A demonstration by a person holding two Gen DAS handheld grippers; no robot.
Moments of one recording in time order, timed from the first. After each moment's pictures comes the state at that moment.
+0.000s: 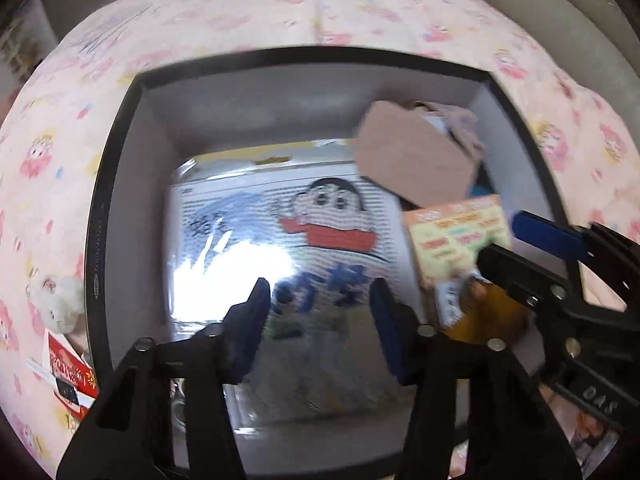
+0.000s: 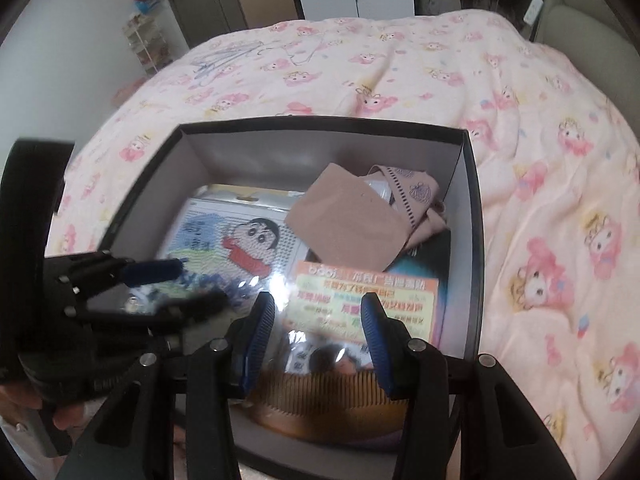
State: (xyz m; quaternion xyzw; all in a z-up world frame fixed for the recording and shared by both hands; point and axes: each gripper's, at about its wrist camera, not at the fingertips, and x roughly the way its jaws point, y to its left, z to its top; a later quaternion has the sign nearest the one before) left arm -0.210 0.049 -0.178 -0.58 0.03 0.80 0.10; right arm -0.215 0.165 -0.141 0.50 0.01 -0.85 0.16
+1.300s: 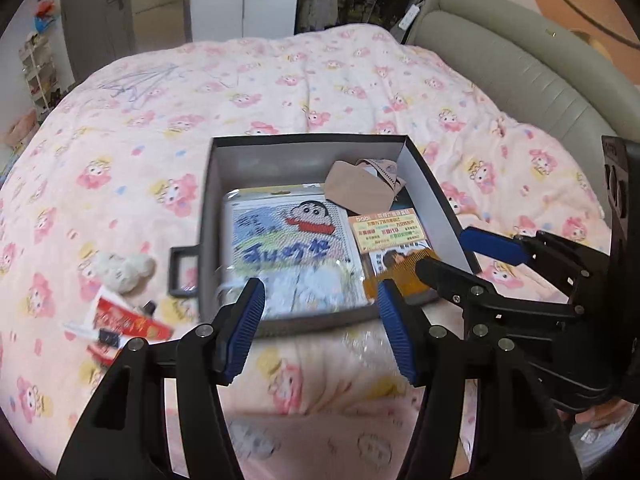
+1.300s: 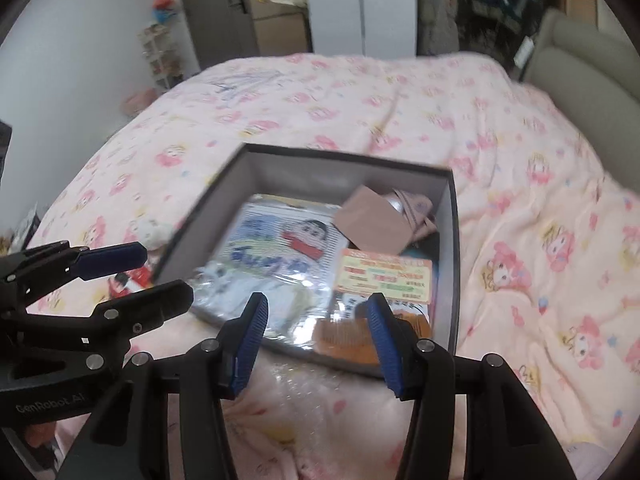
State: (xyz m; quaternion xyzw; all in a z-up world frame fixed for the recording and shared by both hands) left arm -0.085 -0.003 -0.064 -0.46 -0.01 0.88 0.14; right arm -0.104 0.133 -0.055 0.43 0.04 -0.89 0.16
